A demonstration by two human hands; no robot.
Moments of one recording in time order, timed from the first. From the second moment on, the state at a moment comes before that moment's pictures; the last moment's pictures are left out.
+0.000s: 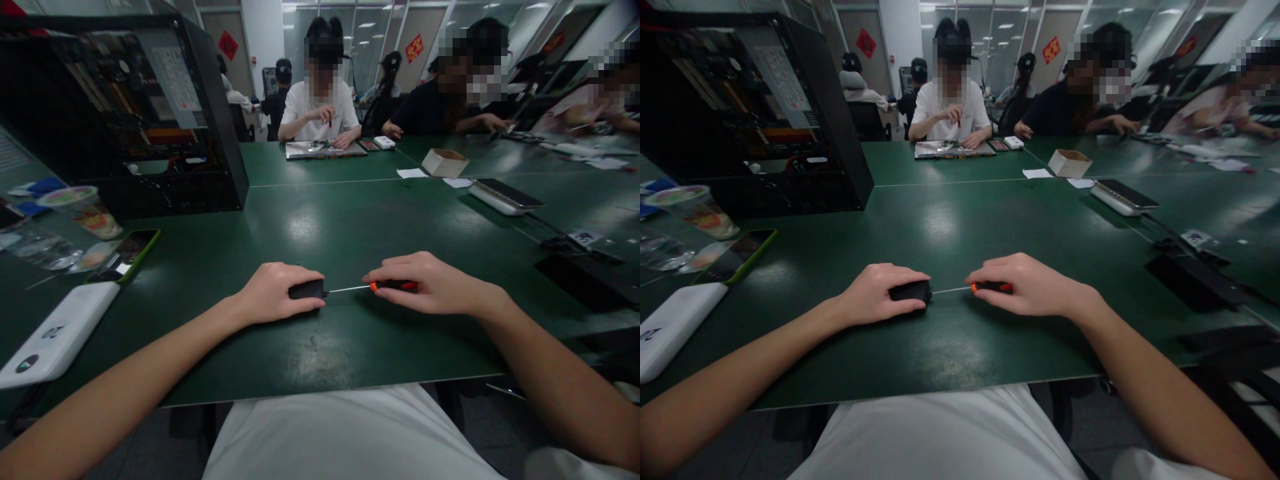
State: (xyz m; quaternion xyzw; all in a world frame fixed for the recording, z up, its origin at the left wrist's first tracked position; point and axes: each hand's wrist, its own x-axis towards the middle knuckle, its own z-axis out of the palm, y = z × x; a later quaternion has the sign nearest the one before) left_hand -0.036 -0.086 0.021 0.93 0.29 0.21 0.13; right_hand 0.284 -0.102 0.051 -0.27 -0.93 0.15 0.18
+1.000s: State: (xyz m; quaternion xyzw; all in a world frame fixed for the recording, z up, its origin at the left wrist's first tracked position) left_hand -0.025 -0.087 0.016 0.90 0.34 0.26 0.12; right_hand 0.229 -0.114 0.002 -0.27 -0.92 0.10 0.25
